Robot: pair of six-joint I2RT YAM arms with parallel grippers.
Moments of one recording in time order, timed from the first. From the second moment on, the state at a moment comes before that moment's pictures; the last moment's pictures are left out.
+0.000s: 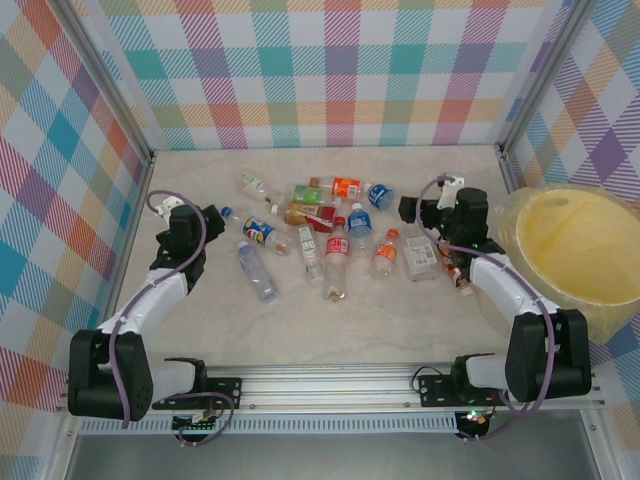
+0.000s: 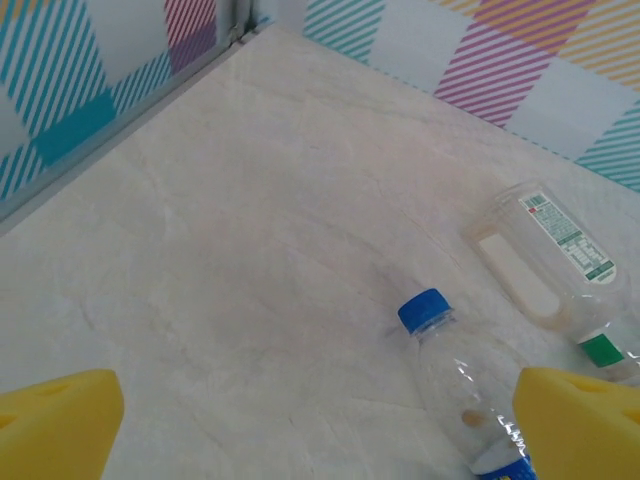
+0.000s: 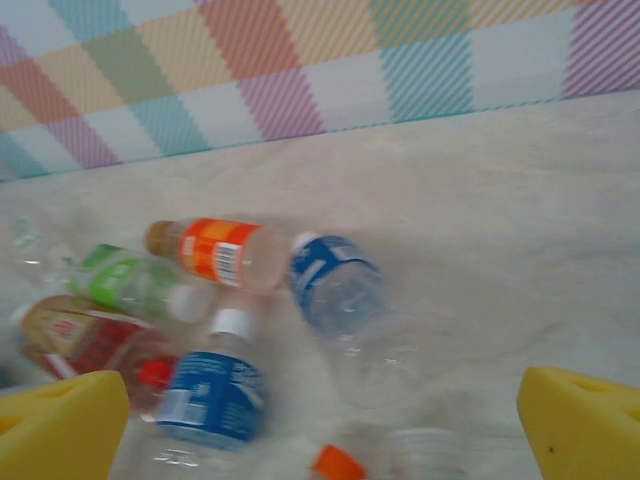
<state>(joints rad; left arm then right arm) -0.08 1.20 0.70 -0.06 -0.39 -0.50 0.14 1.31 0.79 0.12 -0.23 0.26</state>
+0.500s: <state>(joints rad) -0.27 1.20 0.76 -0.51 -0.07 -0.84 0.28 1.42 0.87 -0.13 -0.22 0.56</state>
